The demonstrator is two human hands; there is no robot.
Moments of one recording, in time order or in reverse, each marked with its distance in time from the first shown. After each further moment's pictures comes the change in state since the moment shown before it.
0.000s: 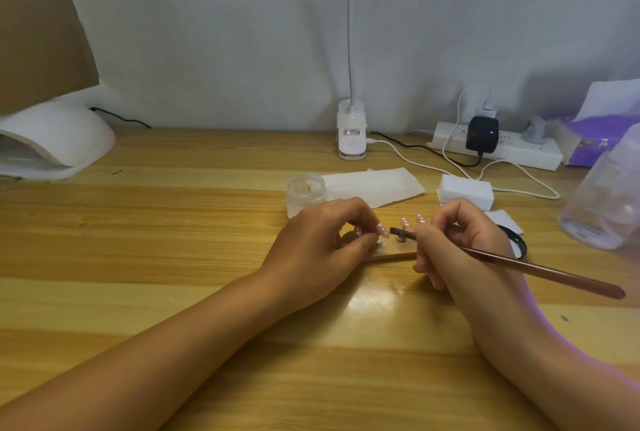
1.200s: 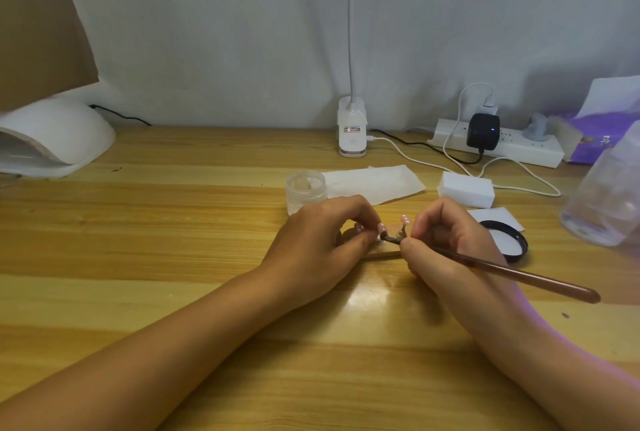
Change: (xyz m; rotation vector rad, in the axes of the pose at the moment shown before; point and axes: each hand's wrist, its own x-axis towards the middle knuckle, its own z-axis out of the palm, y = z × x) left_hand 0.000 -0.001 0.001 0.034 0.014 0.006; right_hand 0.001 0.000 0.001 -0.129 -0.123 -0.050
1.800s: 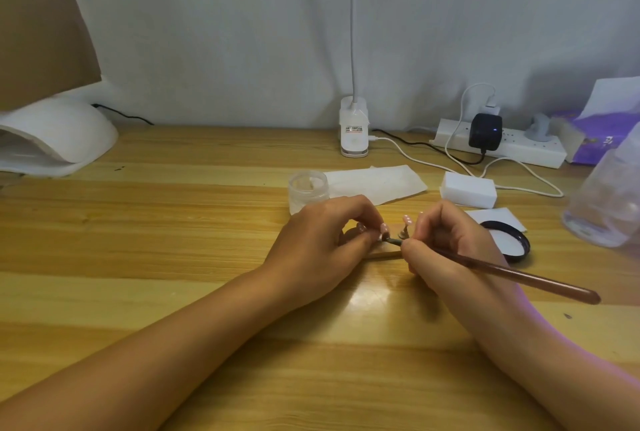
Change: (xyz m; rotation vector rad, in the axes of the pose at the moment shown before) left_hand 0.000 0.001 0.000 -0.011 0.001 -0.001; right_hand -0.002 -0.003 0.002 -0.040 -0.012 0.024
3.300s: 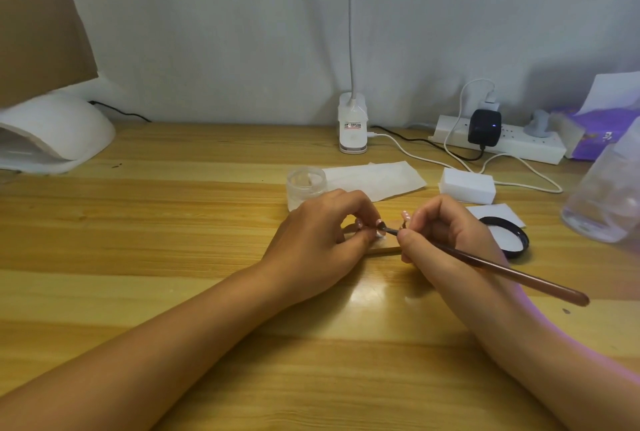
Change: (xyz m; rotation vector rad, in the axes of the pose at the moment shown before) left_hand 0.000 0.003 -0.001 0.024 0.007 -0.025; right_hand 0.004 0.007 0.000 -0.021 0.013 -0.036
